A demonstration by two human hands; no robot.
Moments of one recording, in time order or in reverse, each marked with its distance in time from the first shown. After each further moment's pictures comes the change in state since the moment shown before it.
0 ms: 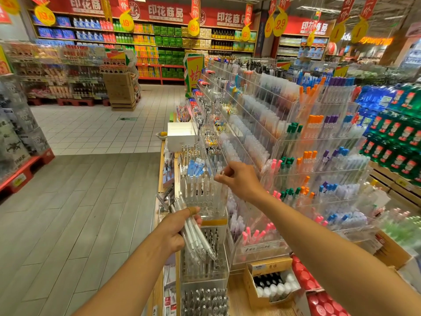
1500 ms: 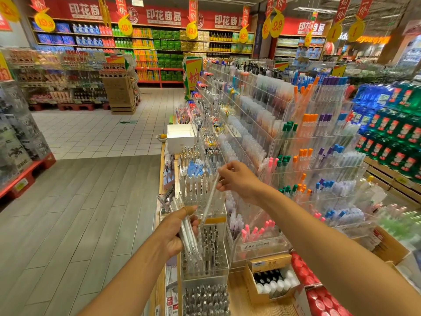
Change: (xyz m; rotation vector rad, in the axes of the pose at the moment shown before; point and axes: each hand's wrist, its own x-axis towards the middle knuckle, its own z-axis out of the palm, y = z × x) left_hand -0.021 -0.006 -0.004 -0.044 -0.089 -0.012; right_hand -0.018 -0.027 -0.013 0.682 -0.223 0.247
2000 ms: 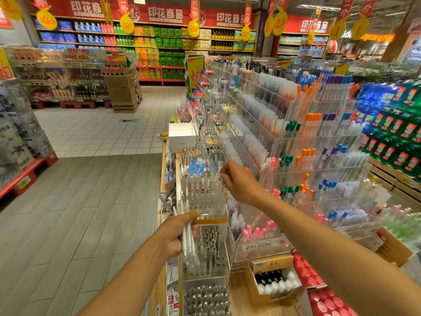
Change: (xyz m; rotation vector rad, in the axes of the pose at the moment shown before) left_hand 0.006 -0.001 -0.003 0.133 0.048 -0.037; right_hand 0.007 0.018 -0.007 -0.879 0.071 -0.317
